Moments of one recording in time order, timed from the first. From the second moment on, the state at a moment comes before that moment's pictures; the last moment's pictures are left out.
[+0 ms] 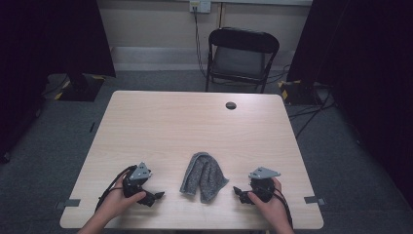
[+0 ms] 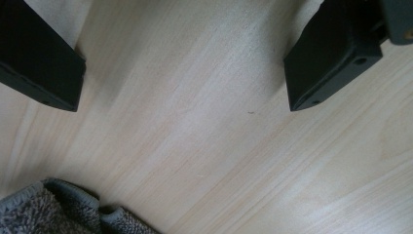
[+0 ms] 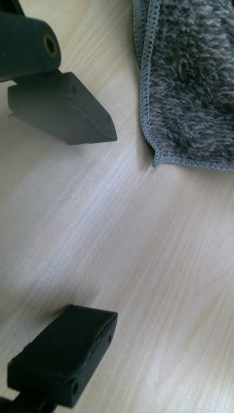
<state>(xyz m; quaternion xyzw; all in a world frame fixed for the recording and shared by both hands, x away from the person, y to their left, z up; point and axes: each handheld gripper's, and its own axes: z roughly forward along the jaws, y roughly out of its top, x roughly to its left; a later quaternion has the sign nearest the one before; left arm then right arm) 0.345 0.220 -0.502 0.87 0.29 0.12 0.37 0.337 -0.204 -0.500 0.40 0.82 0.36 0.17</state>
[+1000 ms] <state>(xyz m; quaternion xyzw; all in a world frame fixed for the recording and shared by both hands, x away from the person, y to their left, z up) 0.340 0.205 -0.479 0.86 0.29 0.09 0.41 0.344 -0.195 -0.484 0.40 0.81 0.40 0.16</state>
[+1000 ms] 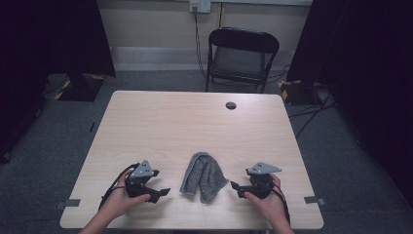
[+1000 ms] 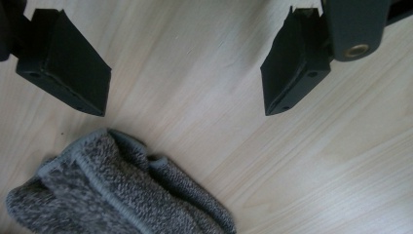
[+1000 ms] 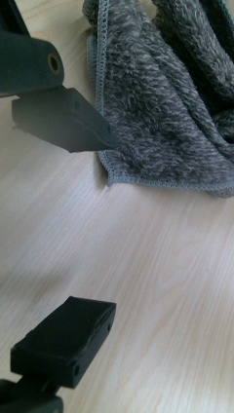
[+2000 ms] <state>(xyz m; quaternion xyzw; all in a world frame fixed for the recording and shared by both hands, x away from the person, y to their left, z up) 0.333 0.164 -0.474 0.87 0.26 0.06 0.41 0.358 -0.165 -0.487 0.36 0.83 0.39 0.14</state>
